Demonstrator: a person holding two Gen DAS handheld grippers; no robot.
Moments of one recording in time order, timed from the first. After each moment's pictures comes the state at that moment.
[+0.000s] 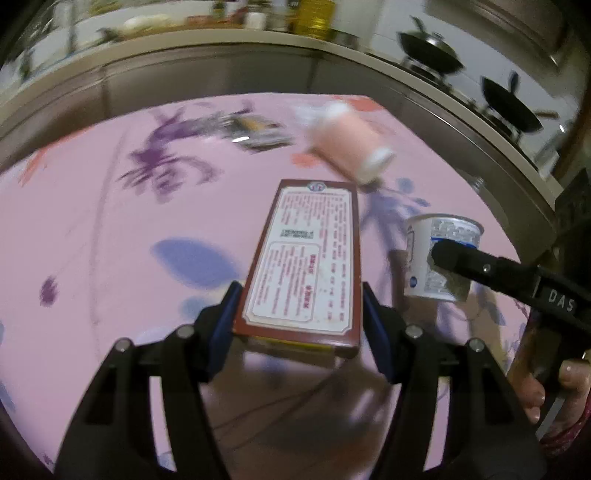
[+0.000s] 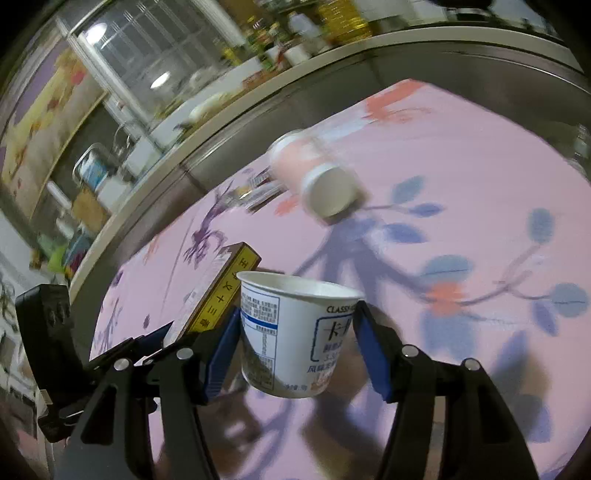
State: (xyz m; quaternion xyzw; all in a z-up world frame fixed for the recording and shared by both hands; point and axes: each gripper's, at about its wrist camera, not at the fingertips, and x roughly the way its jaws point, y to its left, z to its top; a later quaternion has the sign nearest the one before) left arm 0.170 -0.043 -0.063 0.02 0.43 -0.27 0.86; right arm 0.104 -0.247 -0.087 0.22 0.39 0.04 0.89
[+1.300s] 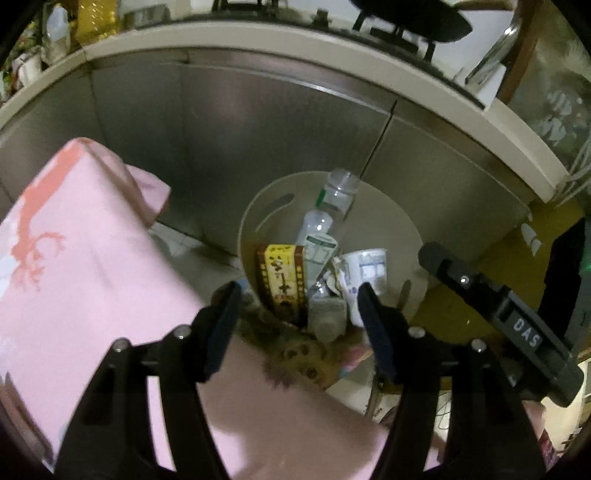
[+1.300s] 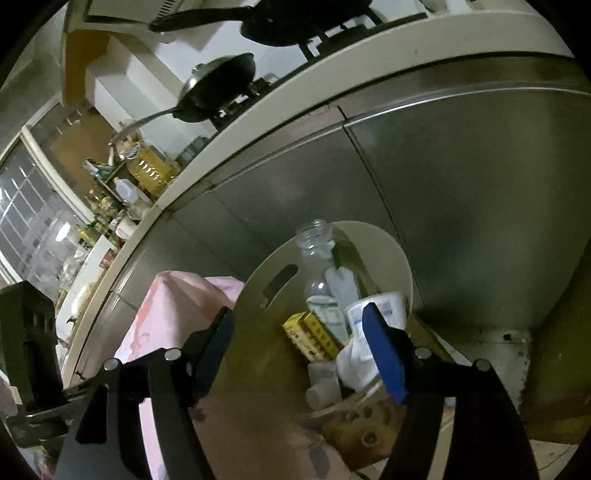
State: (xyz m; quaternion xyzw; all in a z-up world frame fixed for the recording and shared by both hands) left arm 0.225 -0.485 -0.050 0.13 0.45 -0.44 0.77; right arm 0.060 -0.619 -0.096 0.35 0.23 -0.21 0.89
